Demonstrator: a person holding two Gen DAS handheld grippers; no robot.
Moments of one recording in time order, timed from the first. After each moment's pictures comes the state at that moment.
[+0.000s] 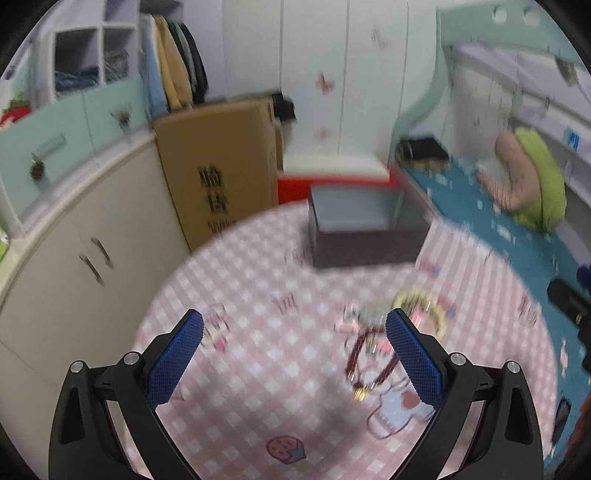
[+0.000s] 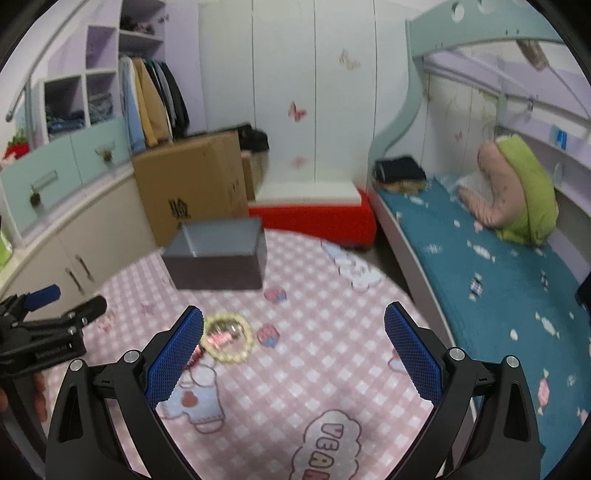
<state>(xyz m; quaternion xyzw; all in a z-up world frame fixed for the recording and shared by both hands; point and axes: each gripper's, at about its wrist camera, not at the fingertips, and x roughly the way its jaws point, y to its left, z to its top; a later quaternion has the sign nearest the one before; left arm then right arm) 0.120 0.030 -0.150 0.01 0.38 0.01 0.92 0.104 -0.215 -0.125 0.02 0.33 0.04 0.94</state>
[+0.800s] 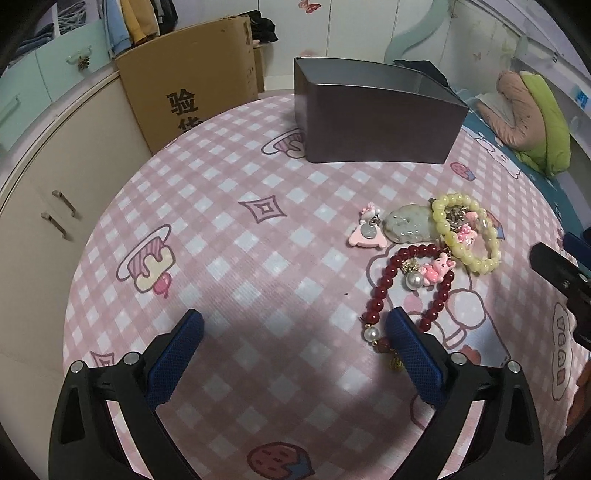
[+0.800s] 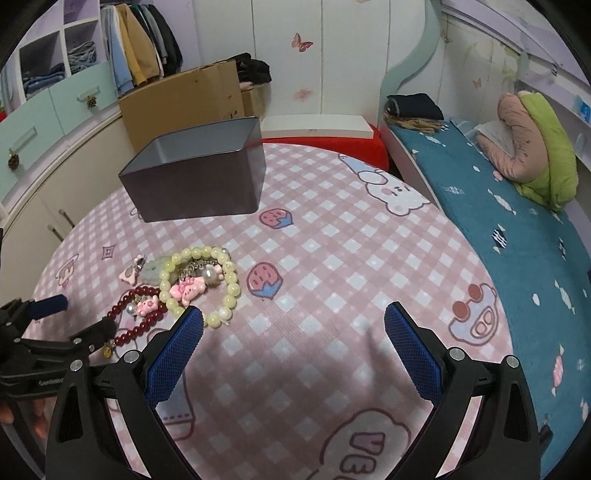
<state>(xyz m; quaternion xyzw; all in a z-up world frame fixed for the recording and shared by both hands) 0.156 0.034 -0.232 0.02 0.50 -0.02 0.87 0.162 -0.197 -0.207 0.01 0.43 0.06 0.90</state>
